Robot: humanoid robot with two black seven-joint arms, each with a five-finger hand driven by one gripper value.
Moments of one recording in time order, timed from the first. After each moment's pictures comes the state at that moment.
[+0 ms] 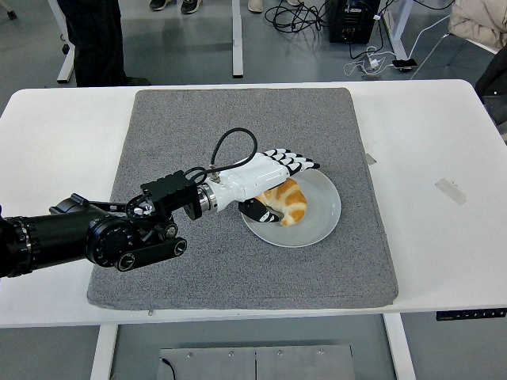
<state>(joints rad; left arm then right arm) -1.12 0.09 0.23 -0.90 1.24 0.51 -0.29 -0.10 0.00 0.07 0.16 -0.08 -0.05 0.23</state>
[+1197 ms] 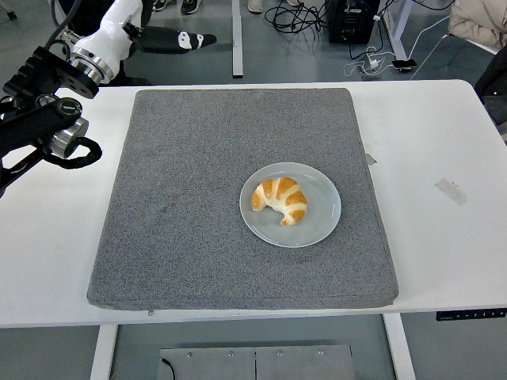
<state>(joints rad) -1.13 0.51 -0.34 -1.17 0.53 0.36 -0.33 -0.10 0.00 0.07 0.16 -0.08 -0.05 0.23</state>
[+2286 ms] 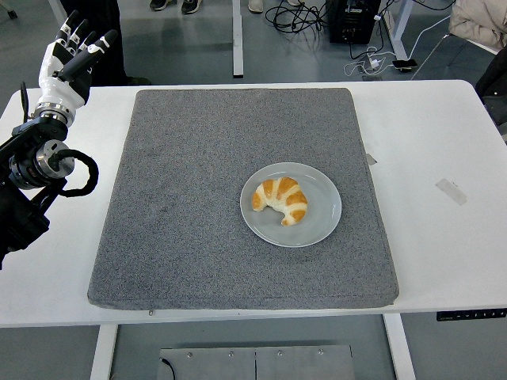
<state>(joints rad) -0.89 0.25 -0.78 -0.60 0.10 0.01 -0.41 -0.09 0.00 0.07 0.17 -0.08 -0.05 0.23</state>
